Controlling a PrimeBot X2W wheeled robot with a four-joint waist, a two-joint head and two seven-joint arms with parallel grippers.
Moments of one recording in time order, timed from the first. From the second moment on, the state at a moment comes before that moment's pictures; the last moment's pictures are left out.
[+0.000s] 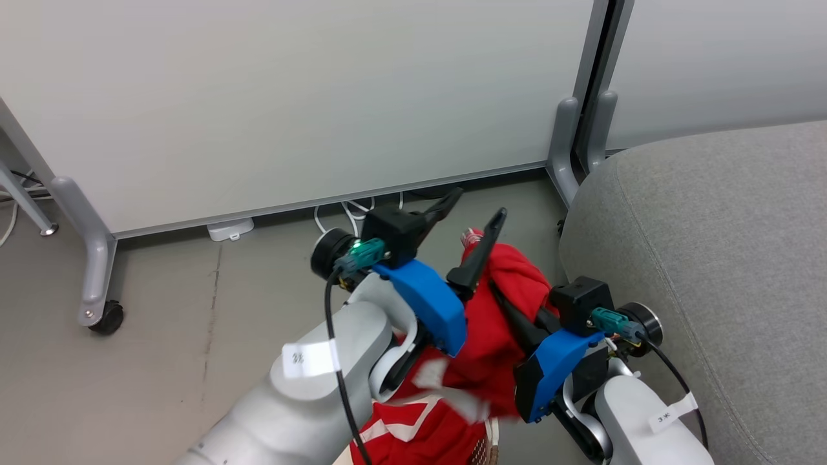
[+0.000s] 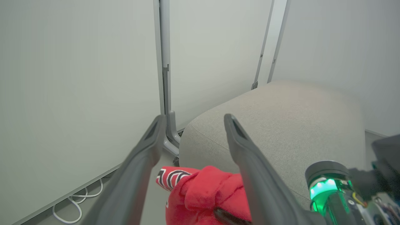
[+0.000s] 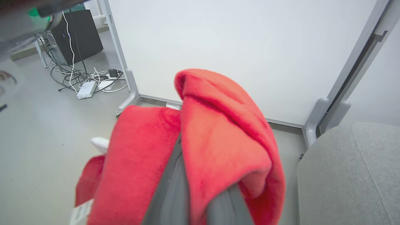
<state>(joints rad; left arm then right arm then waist) -0.80 0.06 -1.05 0.70 -0.88 -0.05 -0.26 -0.38 -0.05 0.37 0.48 0.18 0.13 -0.04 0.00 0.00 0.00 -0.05</state>
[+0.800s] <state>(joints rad) -0.22 0.15 -0.44 0.35 -0.39 -0.10 -0.26 -0.32 -0.05 0.22 0.33 0.14 0.13 -0.02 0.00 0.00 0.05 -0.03</state>
